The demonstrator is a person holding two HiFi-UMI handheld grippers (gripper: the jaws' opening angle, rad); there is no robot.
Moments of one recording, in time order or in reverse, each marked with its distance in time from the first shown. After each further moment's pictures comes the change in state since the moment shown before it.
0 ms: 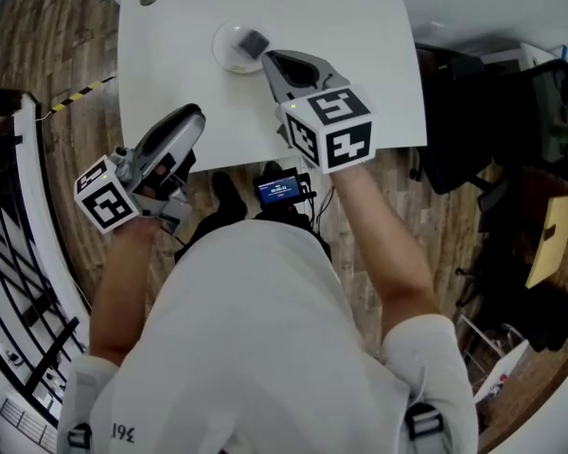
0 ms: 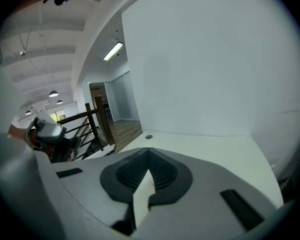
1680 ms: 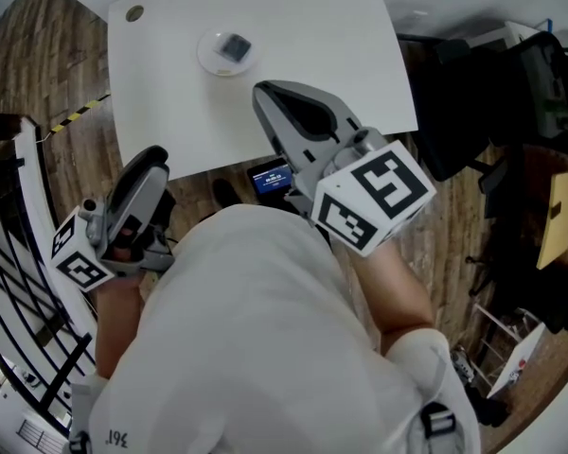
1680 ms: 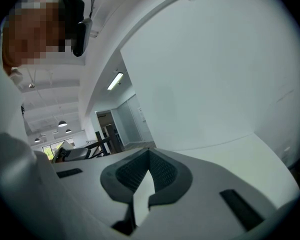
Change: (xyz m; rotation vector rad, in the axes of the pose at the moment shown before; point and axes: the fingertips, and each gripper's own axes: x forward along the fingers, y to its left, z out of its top) left arm -0.024 -0.100 0.011 0.023 -0.041 -0.114; right arm -0.124 0.053 0.063 0.172 -0.258 0.127
